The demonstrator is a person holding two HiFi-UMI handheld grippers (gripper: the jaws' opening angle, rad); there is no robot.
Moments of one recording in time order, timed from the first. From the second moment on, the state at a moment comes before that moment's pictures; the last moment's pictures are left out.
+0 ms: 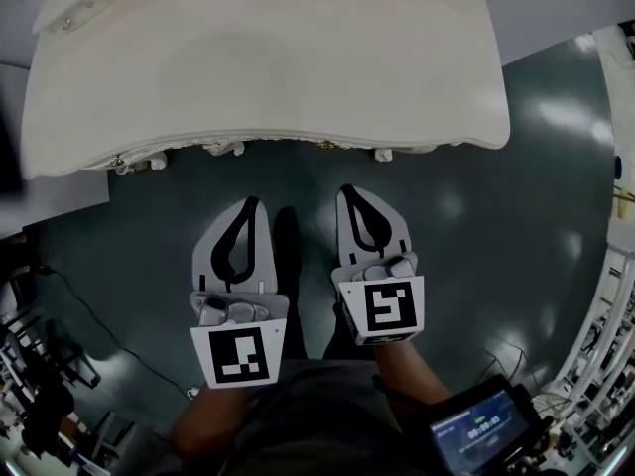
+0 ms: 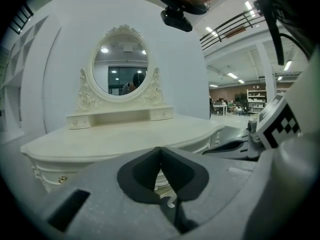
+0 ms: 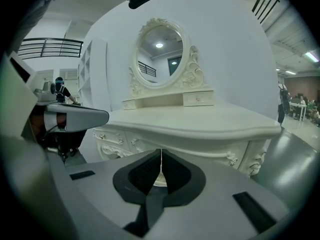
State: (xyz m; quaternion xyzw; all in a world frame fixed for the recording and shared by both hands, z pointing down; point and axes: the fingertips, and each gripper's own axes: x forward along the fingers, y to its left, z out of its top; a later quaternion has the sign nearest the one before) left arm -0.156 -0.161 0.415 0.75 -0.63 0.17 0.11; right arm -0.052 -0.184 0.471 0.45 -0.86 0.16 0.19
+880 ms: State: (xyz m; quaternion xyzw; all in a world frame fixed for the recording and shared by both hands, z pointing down) left arm -0.158 -0.164 0.398 0.76 -0.61 0.17 0.13; right arm -0.048 -0.212 0.465 0.49 -0.83 0.17 0.19
